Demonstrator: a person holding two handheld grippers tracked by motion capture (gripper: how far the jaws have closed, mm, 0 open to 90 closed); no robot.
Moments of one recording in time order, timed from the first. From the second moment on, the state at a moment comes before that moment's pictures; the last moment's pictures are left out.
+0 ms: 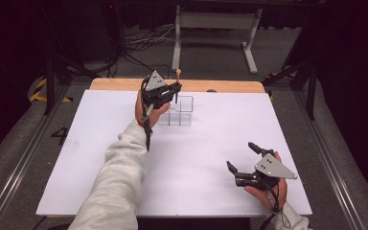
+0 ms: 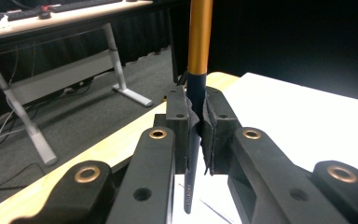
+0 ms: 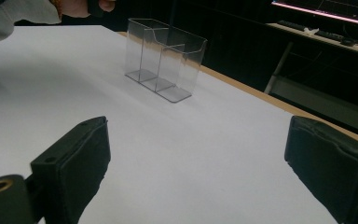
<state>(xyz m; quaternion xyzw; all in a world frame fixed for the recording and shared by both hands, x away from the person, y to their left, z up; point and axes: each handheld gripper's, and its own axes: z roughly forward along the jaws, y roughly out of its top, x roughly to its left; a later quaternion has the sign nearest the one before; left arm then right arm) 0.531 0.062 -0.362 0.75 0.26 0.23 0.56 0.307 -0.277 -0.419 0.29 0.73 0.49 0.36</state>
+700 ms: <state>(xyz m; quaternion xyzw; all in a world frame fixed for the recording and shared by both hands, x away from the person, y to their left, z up) 0.532 0.066 -0.393 0.76 0.27 0.22 0.55 0.309 -0.273 -0.422 0.29 0.75 0.49 0.35</state>
